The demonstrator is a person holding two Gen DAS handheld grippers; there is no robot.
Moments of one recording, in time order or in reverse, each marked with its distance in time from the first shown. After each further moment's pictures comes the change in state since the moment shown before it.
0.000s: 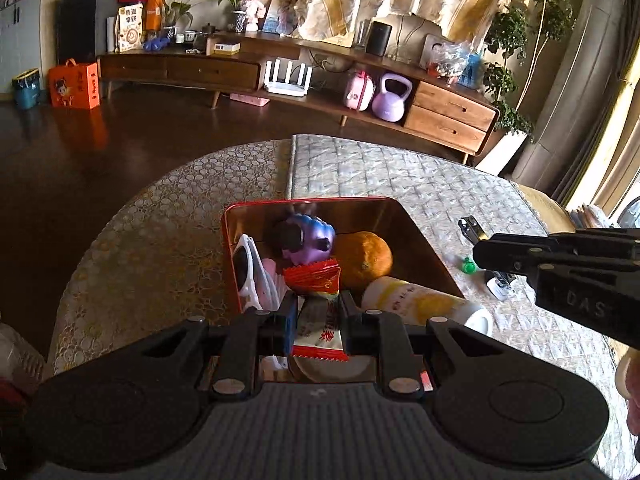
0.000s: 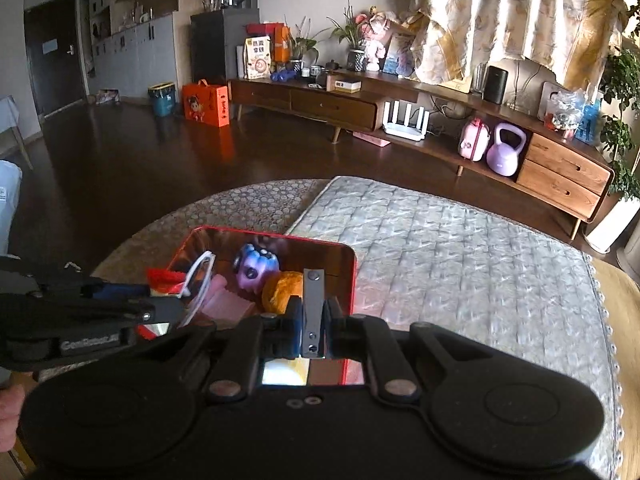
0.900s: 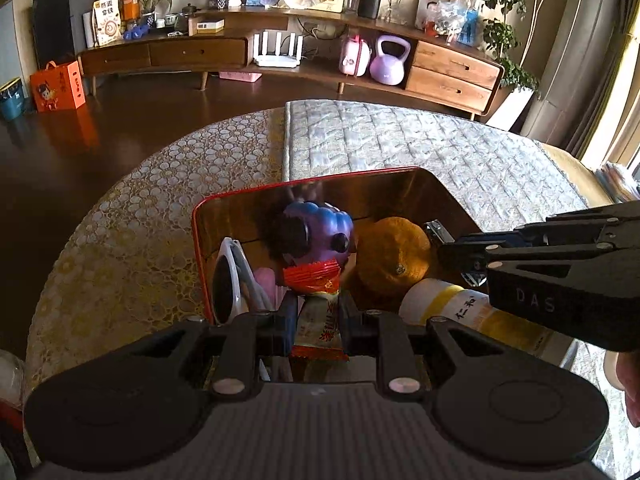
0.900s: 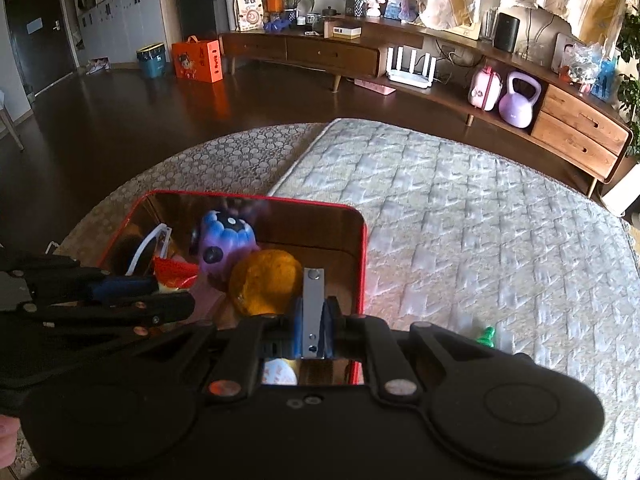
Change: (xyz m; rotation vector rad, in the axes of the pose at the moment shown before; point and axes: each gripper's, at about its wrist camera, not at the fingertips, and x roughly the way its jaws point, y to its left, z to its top) left arm 0.073 -0.002 0.007 0.087 0.090 0.026; right arm 0.077 -0.010 -0.004 0.028 0.145 0.026
